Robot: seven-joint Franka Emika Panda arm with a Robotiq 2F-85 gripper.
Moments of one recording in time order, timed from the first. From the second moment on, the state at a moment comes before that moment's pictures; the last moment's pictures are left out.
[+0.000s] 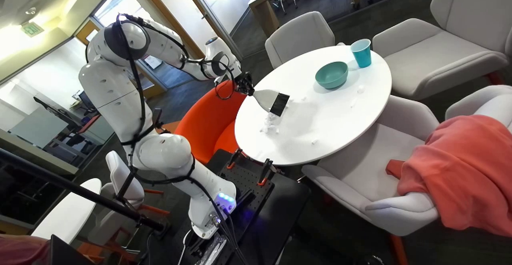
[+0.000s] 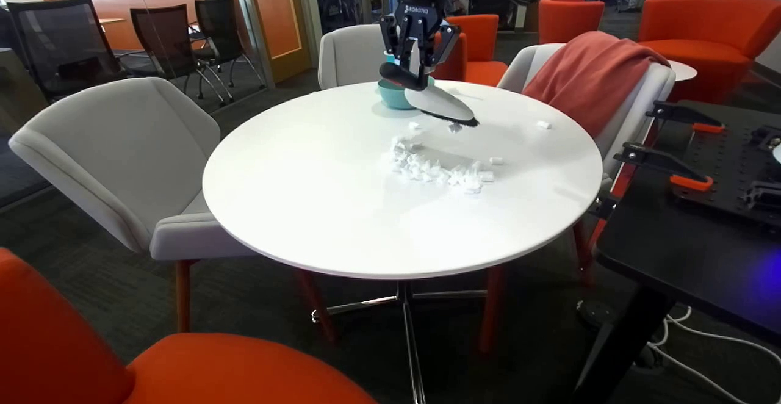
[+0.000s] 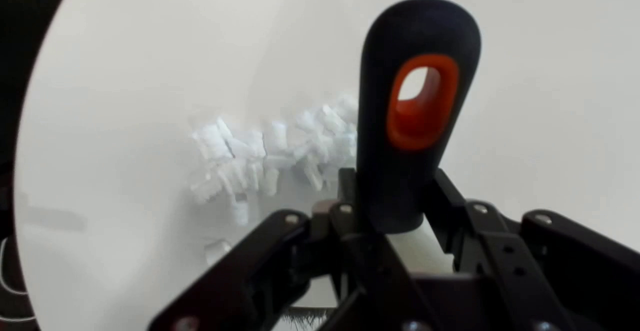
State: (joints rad) arm 0.32 0.29 0.02 -2.27 0.08 2.68 1.71
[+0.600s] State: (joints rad) arm 0.18 0.30 -0.02 -2.20 0.04 2.67 1.56
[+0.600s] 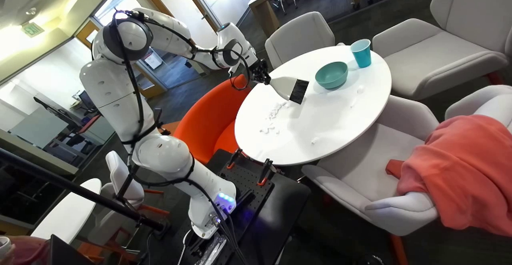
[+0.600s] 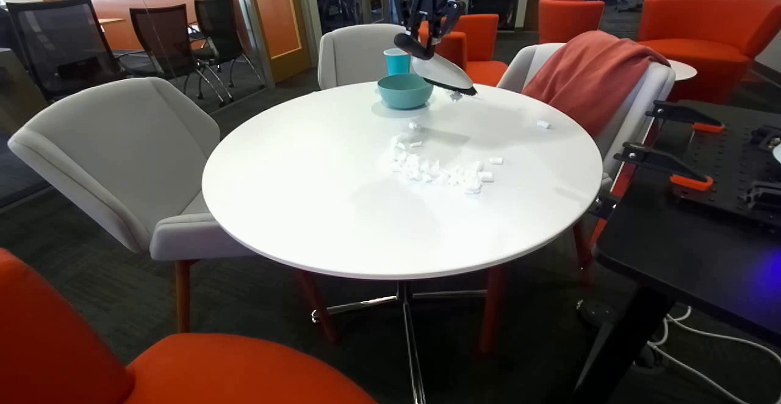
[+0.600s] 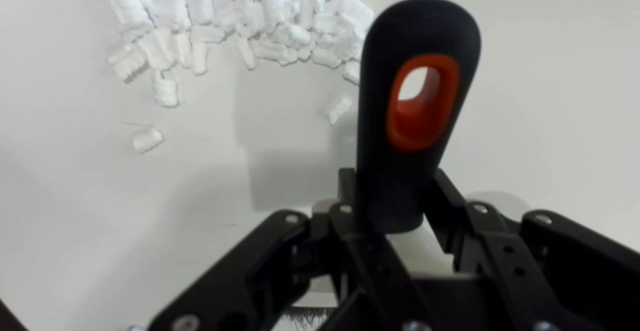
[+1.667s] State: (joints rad) arm 0.09 0.51 0.04 -1.94 0.26 2.46 1.11
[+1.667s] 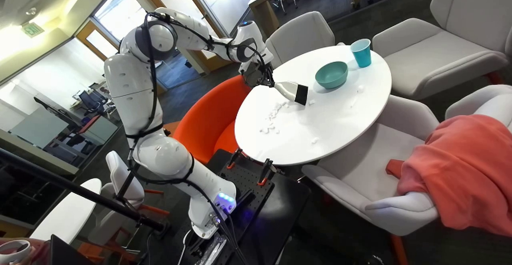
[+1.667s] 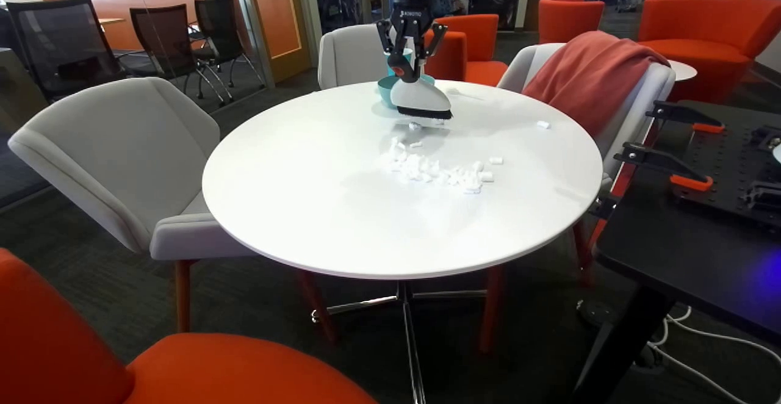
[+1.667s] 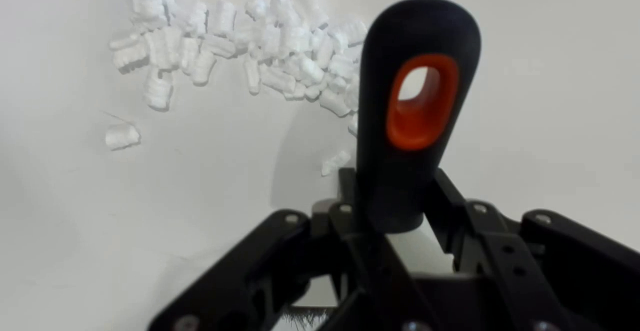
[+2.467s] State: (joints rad) arm 0.09 0.59 0.11 -1.86 0.38 2.37 0.95
